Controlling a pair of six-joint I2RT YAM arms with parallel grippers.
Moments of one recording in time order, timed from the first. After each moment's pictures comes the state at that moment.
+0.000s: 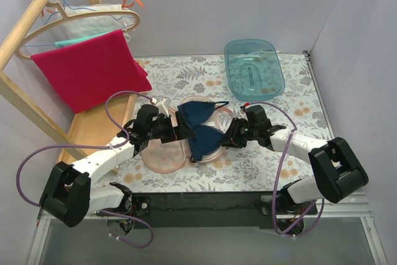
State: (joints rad) left arm -0.50 1.20 0.61 -0.02 0.41 -0.71; right arm 0.53 1.39 0.60 -0.01 -0.45 0.89
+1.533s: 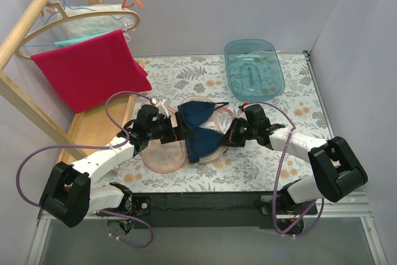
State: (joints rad) left arm -0.50 1.19 0.61 -0.03 0.40 -0.71; right arm 0.53 1.39 0.62 -0.02 -0.49 0.91
